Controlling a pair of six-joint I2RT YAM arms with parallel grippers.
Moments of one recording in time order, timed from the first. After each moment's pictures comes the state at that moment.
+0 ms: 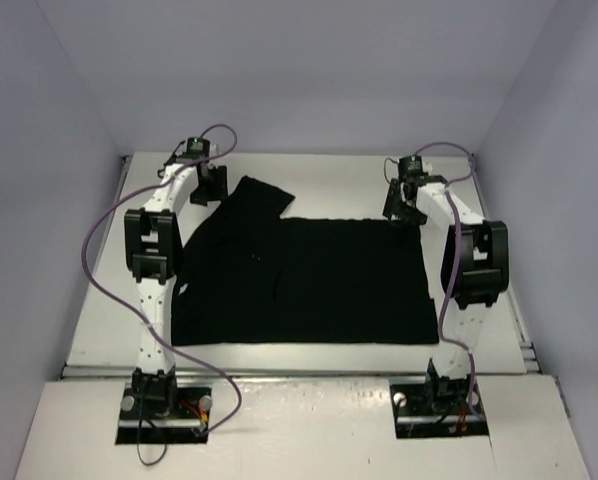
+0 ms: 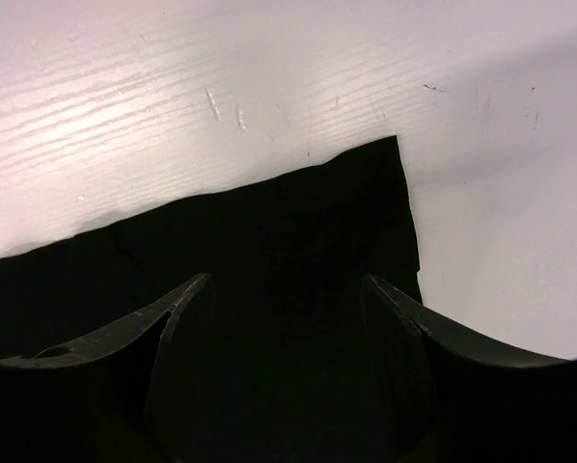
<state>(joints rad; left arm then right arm) -0.09 2.38 2.12 -0.78 0.08 -0.16 0.10 1.99 1.50 -0.55 0.22 0.35</state>
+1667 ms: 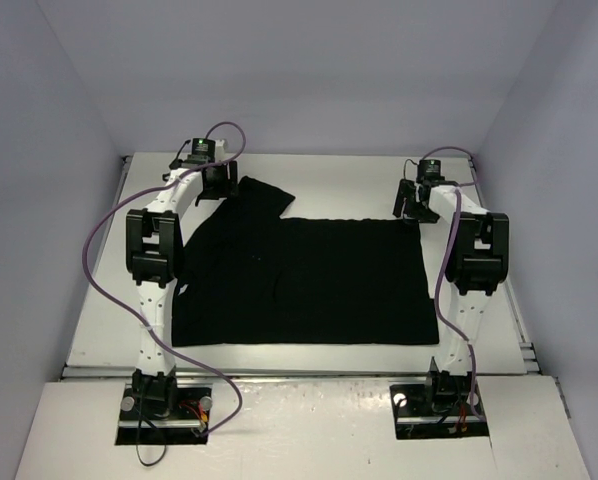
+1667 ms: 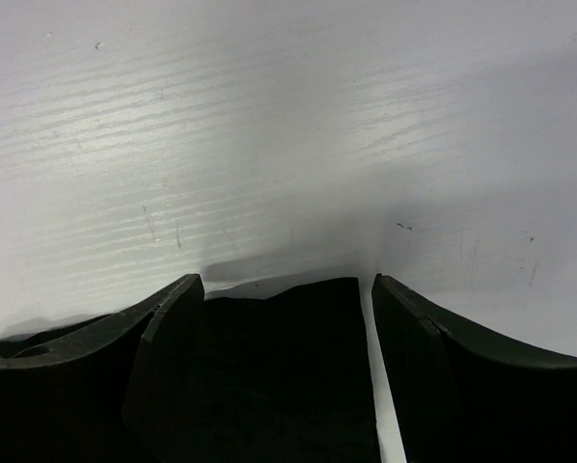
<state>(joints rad) -0.12 2.34 2.02 -0.59 0.16 -0.17 -0.03 2.15 1.54 -0.39 0.06 0.20</state>
